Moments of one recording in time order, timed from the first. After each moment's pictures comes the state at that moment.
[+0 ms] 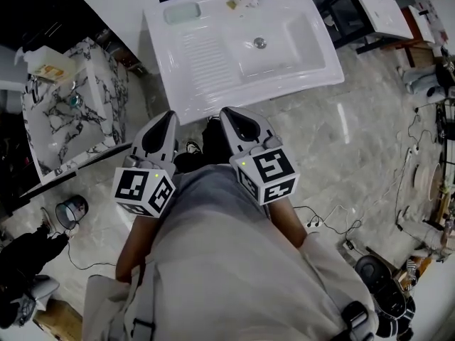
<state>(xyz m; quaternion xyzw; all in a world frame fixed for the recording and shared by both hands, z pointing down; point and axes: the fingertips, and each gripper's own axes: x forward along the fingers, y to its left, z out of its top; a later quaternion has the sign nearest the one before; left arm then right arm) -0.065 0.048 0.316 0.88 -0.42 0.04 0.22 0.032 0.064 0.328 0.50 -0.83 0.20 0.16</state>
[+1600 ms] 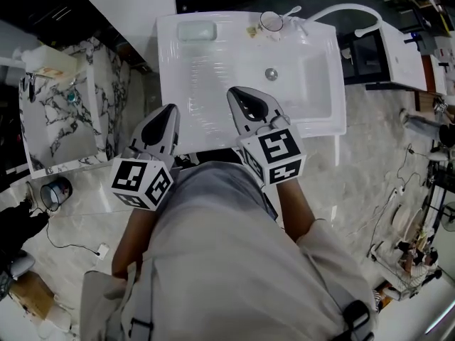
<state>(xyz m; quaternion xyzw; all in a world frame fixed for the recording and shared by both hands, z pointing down) -0.049 -0.083 0.330 0.83 -0.49 0.03 0.25 0.060 -0.112 0.332 0.41 -0.87 0.14 0.23</state>
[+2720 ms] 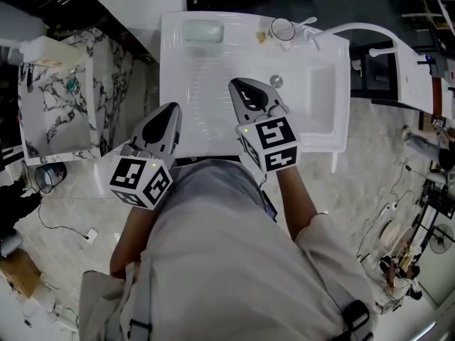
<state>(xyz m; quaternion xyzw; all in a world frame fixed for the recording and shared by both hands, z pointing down) -0.038 -0.113 0.348 0.81 -0.52 0.03 0.29 0.066 -0.169 0.369 0.37 -0.88 0.14 0.27</state>
